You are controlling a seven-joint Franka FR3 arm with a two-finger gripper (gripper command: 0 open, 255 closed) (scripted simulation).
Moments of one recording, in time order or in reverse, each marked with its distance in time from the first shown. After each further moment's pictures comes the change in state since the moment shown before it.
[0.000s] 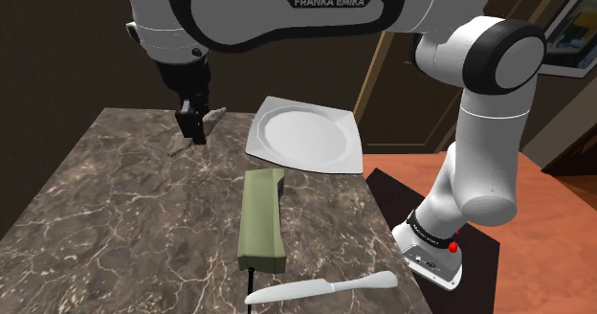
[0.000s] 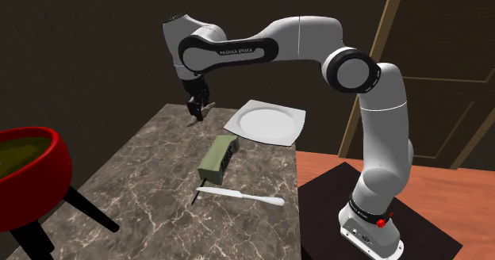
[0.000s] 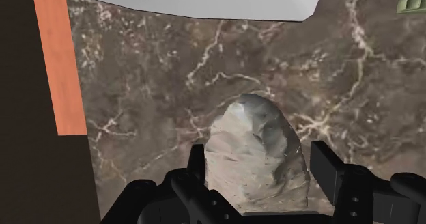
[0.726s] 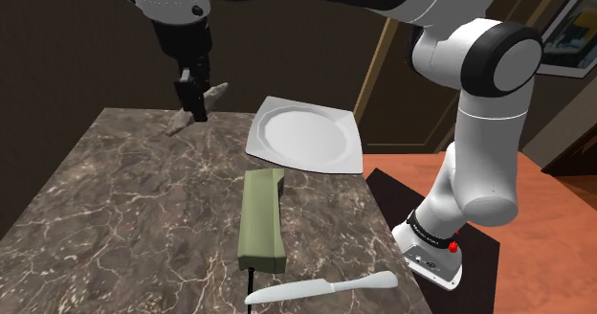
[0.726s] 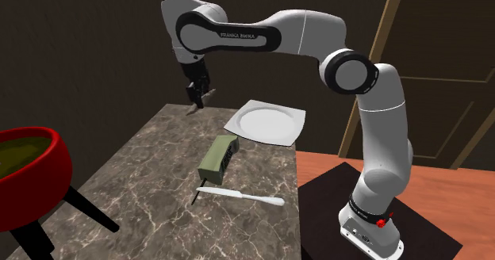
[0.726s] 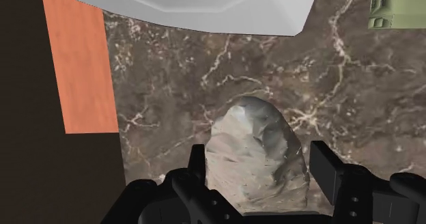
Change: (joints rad) arm 0.026 0.018 0.000 0.168 -0.010 -0.147 -0.025
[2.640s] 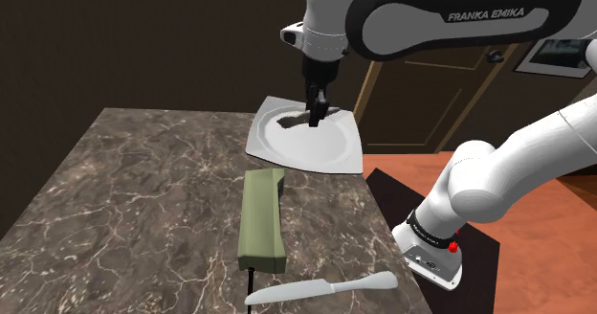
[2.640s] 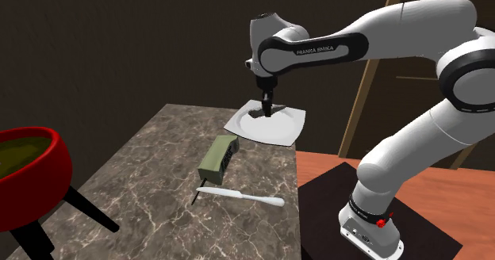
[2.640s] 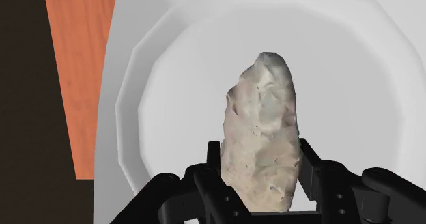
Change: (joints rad) arm -0.240 -0.832 -0.177 -1.066 0.301 0.356 -0.376
